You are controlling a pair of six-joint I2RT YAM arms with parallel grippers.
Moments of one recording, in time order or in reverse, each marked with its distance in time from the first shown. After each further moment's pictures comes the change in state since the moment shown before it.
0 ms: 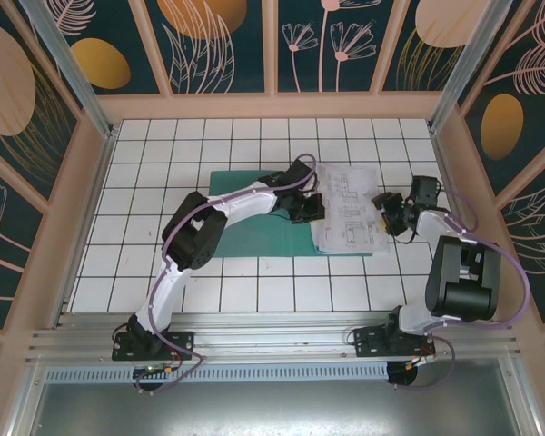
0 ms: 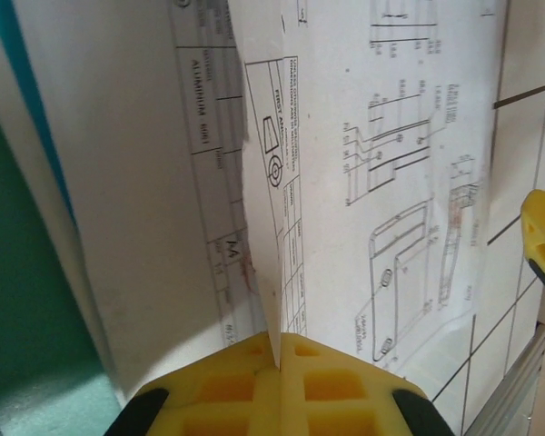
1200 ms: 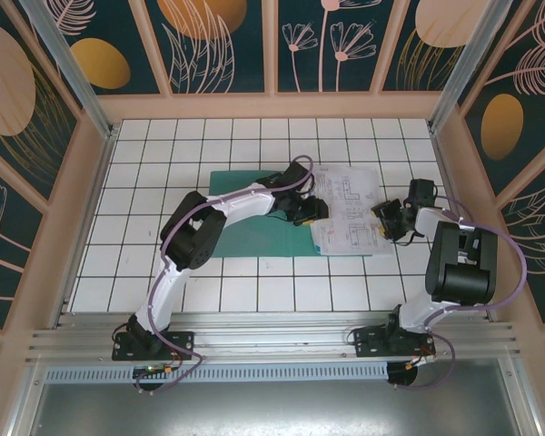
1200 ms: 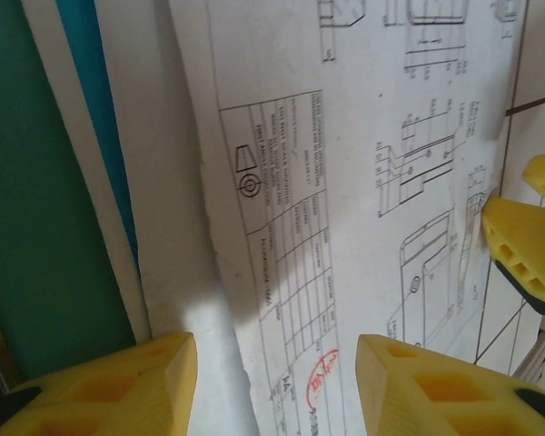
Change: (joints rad) left arm 0.007 -0.004 -0.051 0.030 -0.003 -0.016; right arm -0.015 0.114 0.000 -0.014 -0.006 0.002
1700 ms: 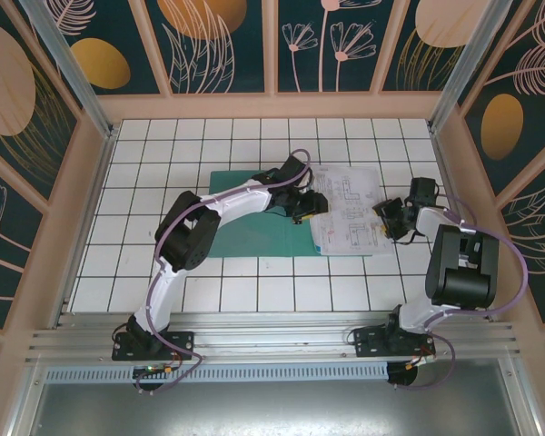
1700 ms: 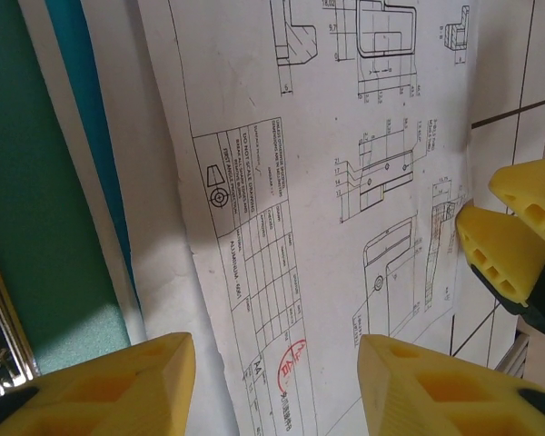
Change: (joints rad) left arm 0.013 -0.046 0.000 -0.003 -0.004 -0.001; right arm 0.000 -0.026 0.012 -0.030 0.019 -0.001
